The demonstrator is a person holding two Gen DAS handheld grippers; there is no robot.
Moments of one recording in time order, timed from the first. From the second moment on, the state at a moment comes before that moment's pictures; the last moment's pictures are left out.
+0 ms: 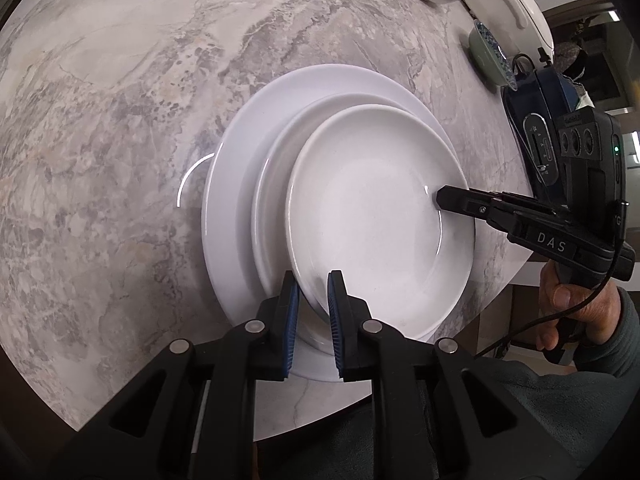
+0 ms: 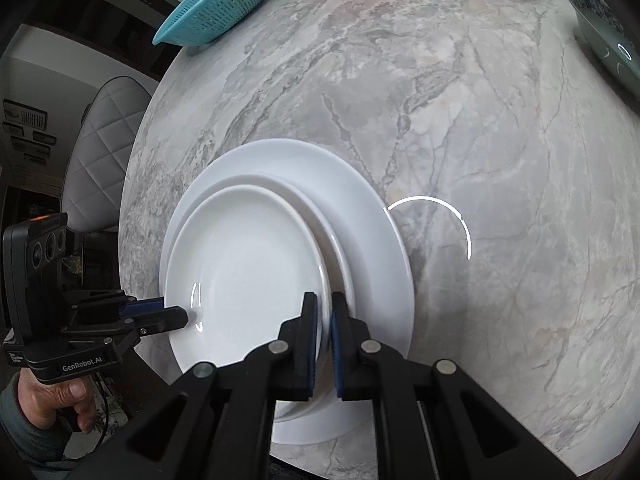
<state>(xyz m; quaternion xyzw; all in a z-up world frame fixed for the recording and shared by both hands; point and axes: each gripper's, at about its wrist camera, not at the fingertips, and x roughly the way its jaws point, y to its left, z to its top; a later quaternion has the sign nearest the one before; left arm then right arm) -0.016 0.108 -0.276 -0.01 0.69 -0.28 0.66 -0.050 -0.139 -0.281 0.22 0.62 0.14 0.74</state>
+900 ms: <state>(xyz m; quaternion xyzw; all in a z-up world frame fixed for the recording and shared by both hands) -0.028 0.124 -0.238 -0.05 0.66 -0.32 0.68 -0.052 -0.126 -0.275 0.19 0.61 0.14 0.76</state>
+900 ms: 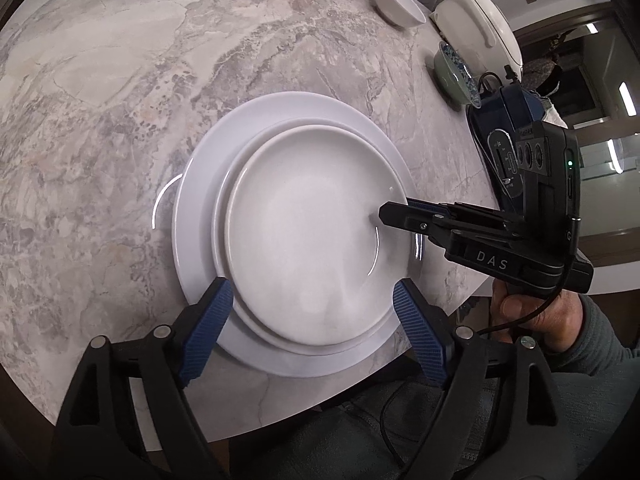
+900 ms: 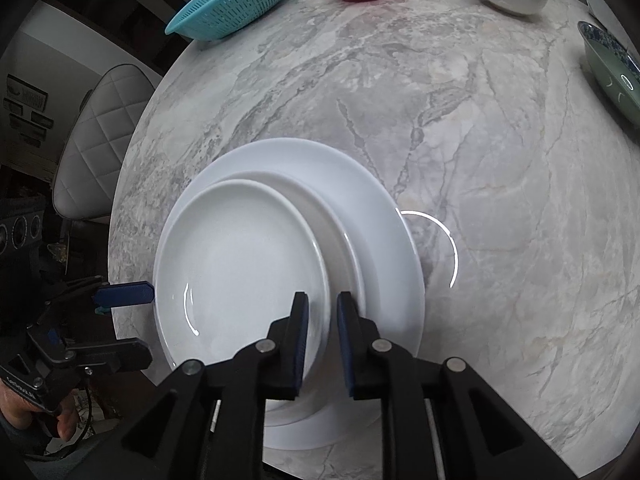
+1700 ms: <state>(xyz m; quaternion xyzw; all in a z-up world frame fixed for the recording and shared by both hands) -0.005 0.141 -0.171 -0.04 0.58 -0.28 0.77 -0.069 -0.153 -0.221 0.24 0.53 0.13 0.81</state>
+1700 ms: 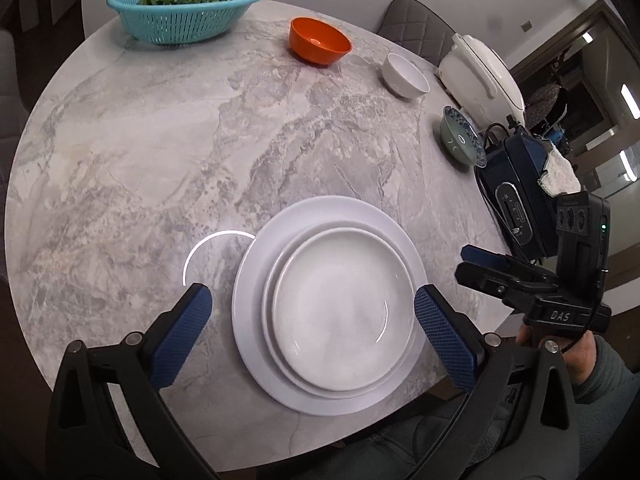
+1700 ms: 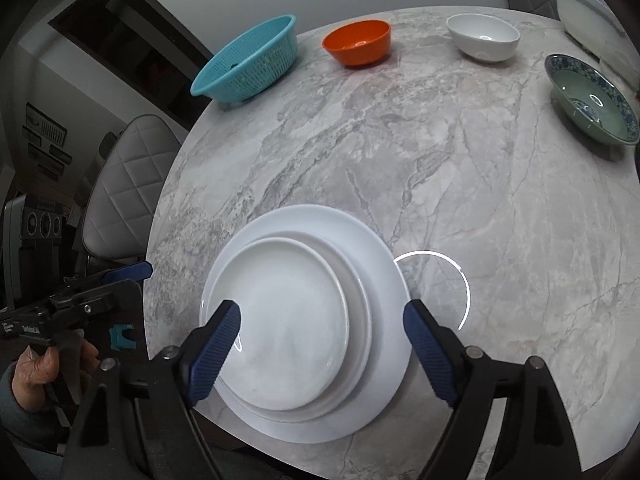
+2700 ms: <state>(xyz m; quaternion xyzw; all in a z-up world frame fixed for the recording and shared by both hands) 0.186 -0.276 -0.212 0.14 0.62 -0.40 0.66 -0.077 -0.456 -0.316 0.66 0.31 -0.22 0.65</state>
